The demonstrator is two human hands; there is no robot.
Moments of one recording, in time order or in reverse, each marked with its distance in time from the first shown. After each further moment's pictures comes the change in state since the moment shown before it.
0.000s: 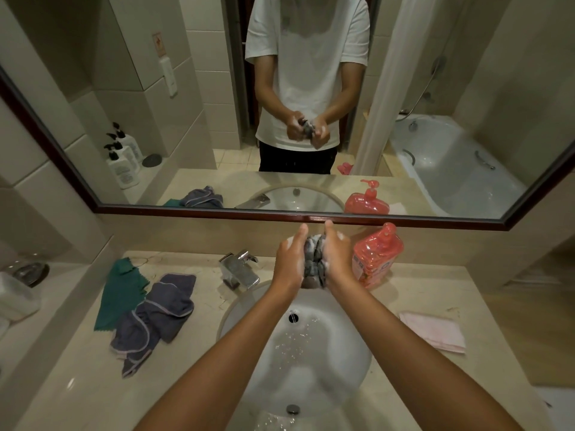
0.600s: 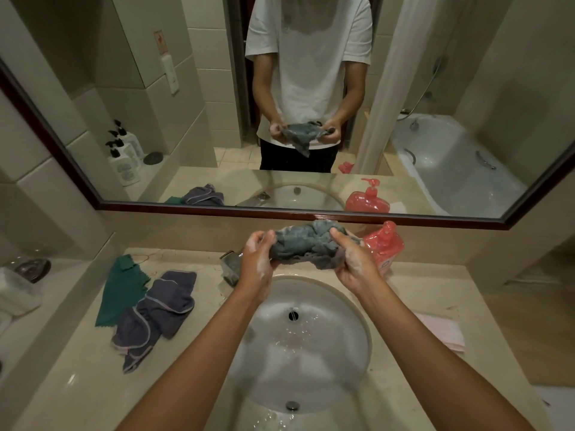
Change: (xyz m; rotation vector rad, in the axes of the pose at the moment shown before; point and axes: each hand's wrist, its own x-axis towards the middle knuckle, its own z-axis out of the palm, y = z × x) left_hand 0.008 -0.009 -0.053 -0.336 0.087 -0.076; right_hand 0.008 0.007 -0.040 0.502 -0.296 0.244
